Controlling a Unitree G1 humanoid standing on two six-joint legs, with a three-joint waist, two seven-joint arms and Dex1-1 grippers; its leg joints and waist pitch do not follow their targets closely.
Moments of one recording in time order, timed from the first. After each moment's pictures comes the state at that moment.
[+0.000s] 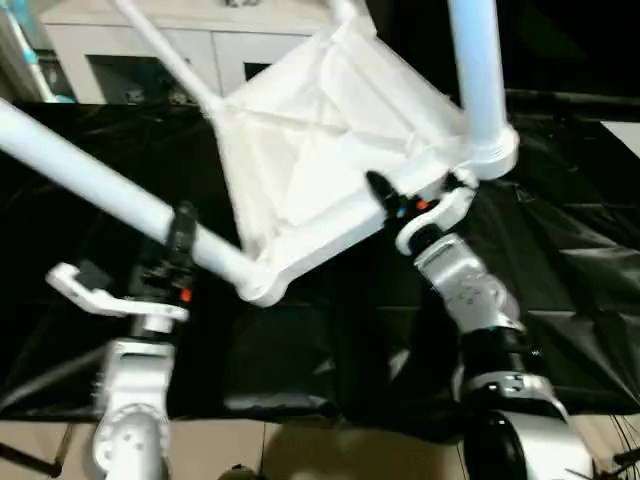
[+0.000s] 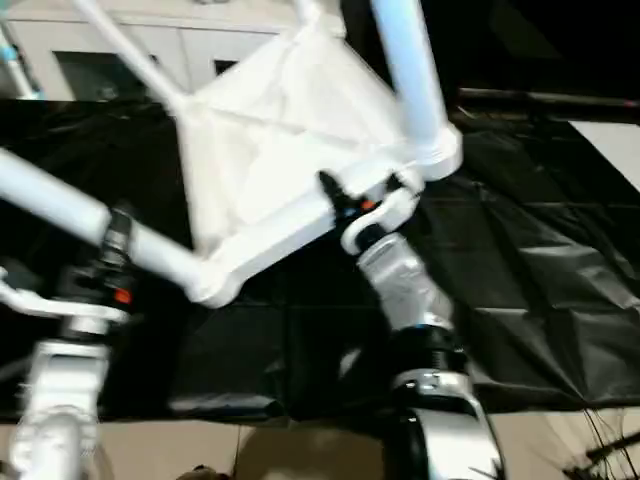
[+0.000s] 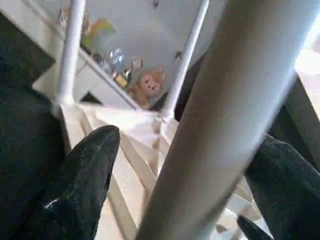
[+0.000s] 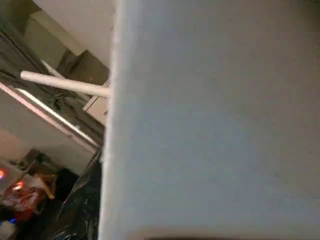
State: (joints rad) left arm -0.04 -0.01 0.34 -0.16 -0.87 0.13 -0.40; right arm -0.68 -0.01 -0.31 0.54 0.66 0.36 0.27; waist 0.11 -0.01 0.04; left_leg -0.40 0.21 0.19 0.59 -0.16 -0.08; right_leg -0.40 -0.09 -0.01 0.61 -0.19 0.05
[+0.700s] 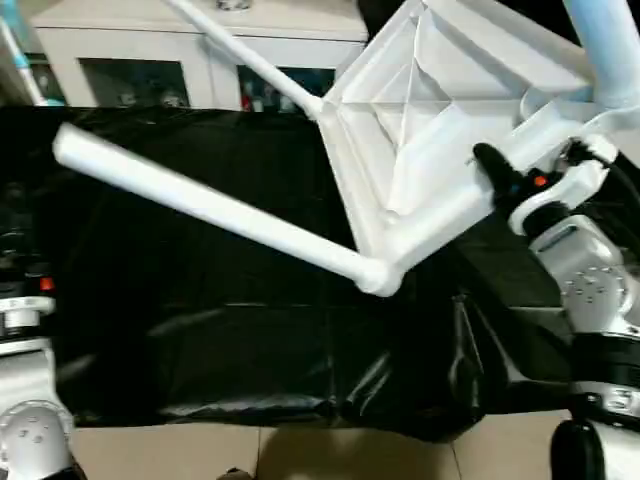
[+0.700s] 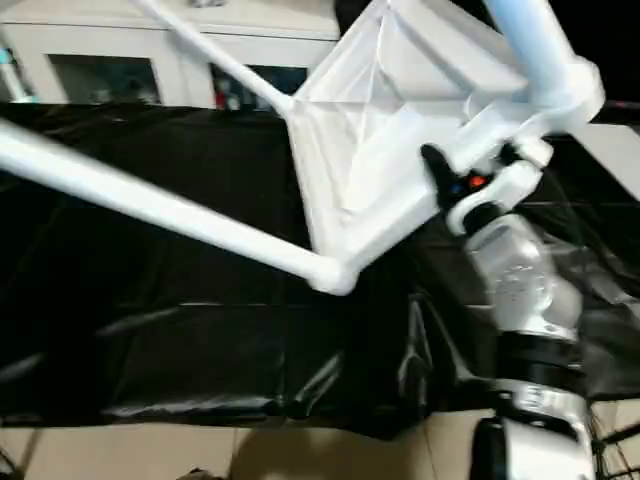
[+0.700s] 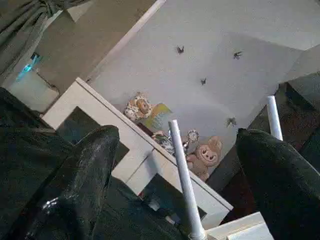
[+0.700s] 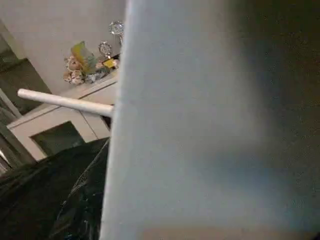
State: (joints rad) left arm -0.12 0.20 0.64 -0.03 -0.92 0.01 -0.36; right arm -0.59 -0.35 -0.34 0.30 0.61 0.47 0.30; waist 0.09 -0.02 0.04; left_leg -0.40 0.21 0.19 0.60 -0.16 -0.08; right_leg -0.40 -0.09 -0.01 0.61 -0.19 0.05
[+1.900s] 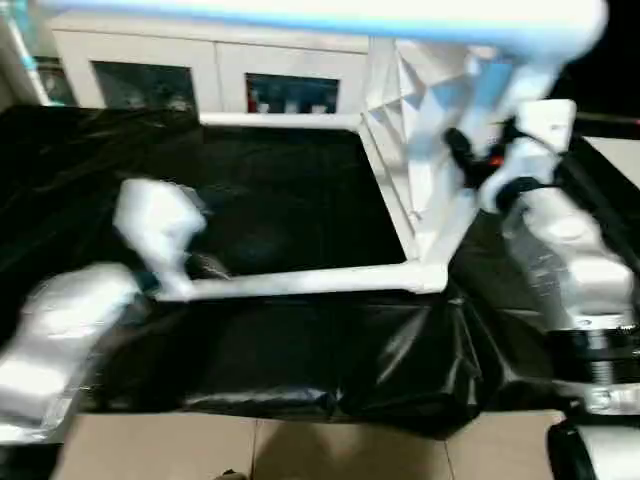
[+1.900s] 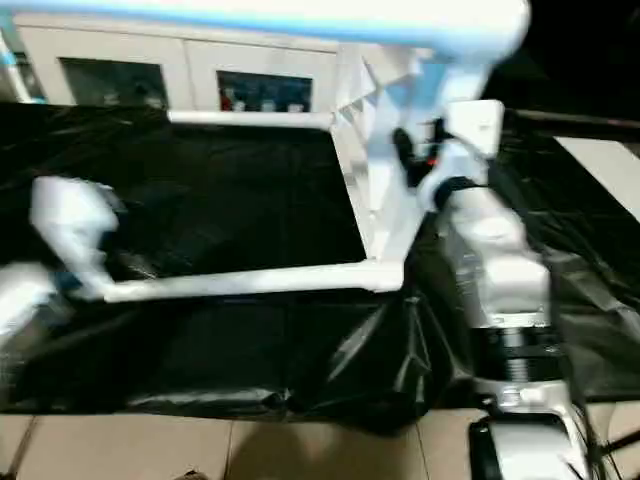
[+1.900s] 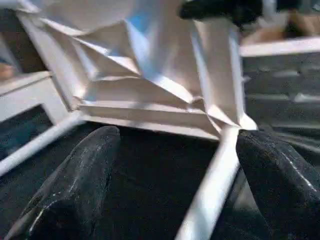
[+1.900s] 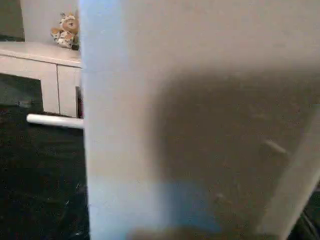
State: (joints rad) left arm -0.22 0.61 -0.10 -0.32 -0.35 0.28 -0.63; right arm -0.61 -0.31 -0.04 0.12 0.24 0.38 0.12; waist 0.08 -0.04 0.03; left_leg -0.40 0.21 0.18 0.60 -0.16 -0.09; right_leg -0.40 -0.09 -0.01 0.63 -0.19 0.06
